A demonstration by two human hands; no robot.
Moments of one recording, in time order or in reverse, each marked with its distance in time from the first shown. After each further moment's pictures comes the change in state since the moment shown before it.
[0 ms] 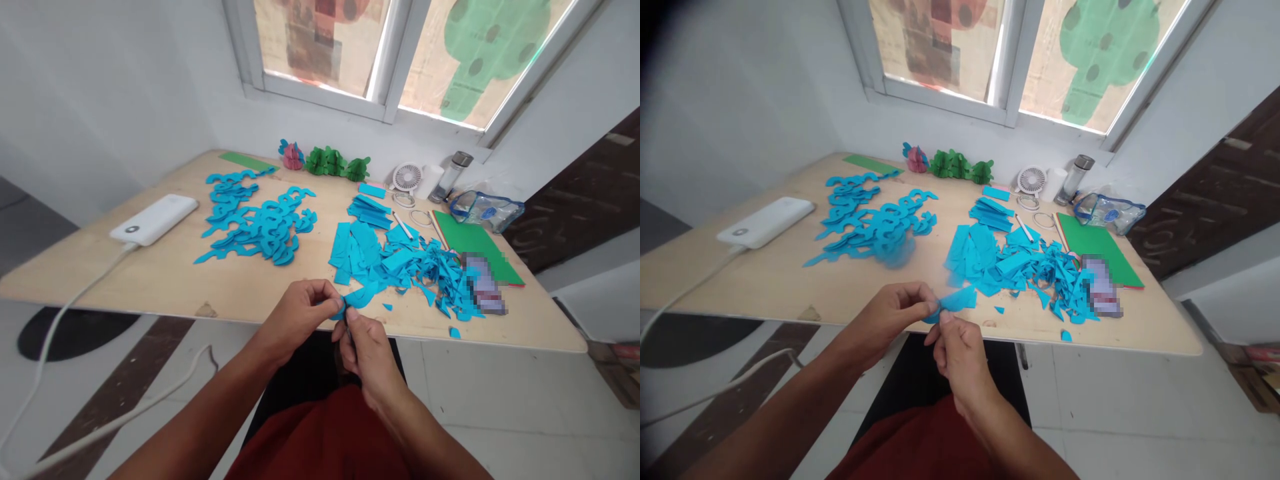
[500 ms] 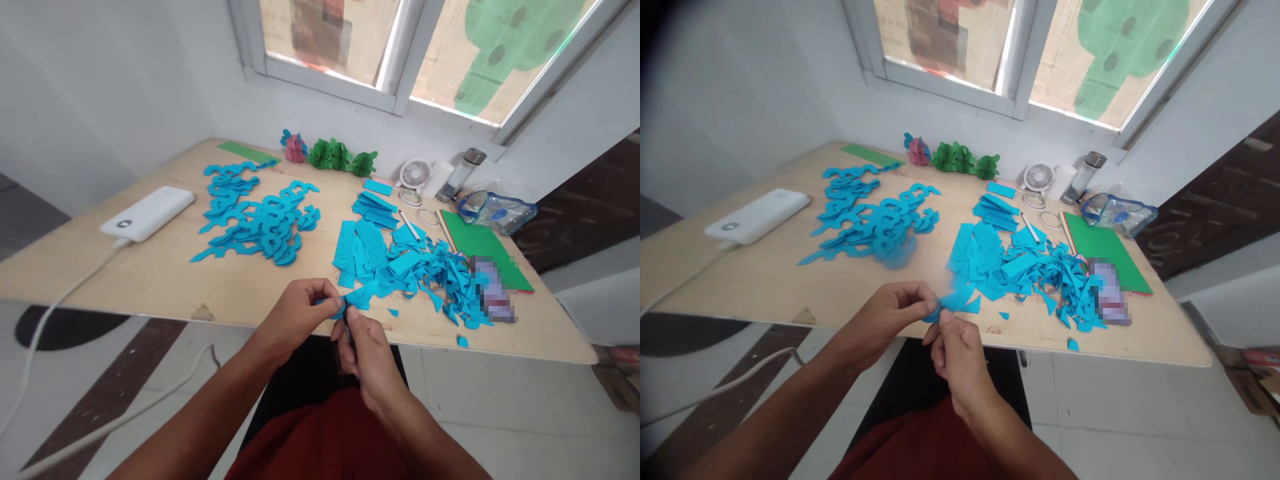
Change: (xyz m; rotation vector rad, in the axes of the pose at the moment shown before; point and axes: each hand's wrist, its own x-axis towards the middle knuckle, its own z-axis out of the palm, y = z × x) left_hand 0.013 -0.003 -0.011 -0.007 0.011 -0.017; right_hand 0.015 0.000 0.008 -0.001 0.014 0.051
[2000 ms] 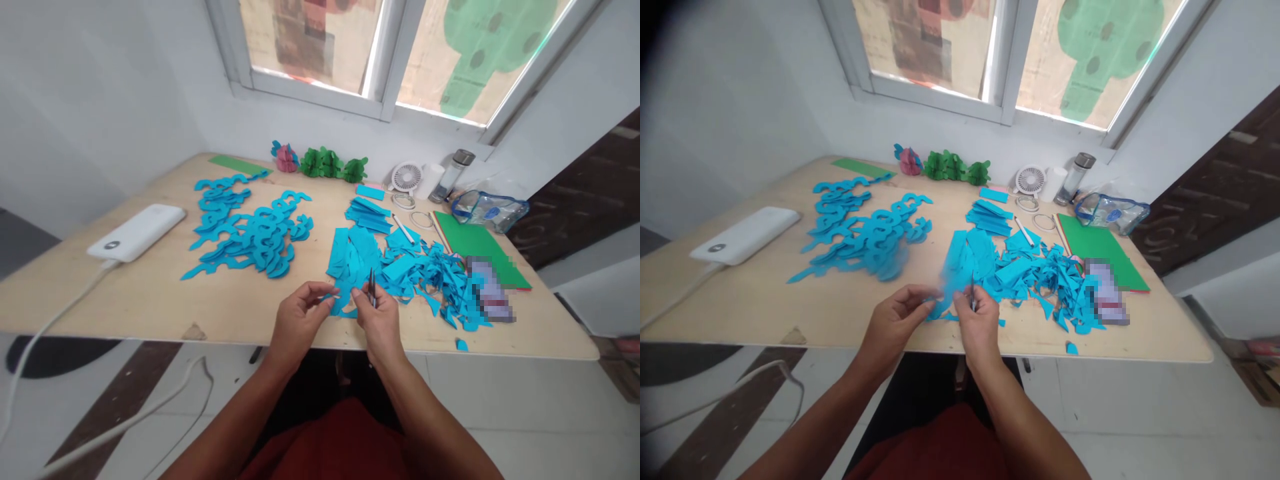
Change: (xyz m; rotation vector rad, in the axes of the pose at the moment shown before) left_hand 0.018 -0.044 0.011 -0.115 0.255 0.120; right_hand 0.058 -0.005 -0.024 -0.053 0.314 -0.276
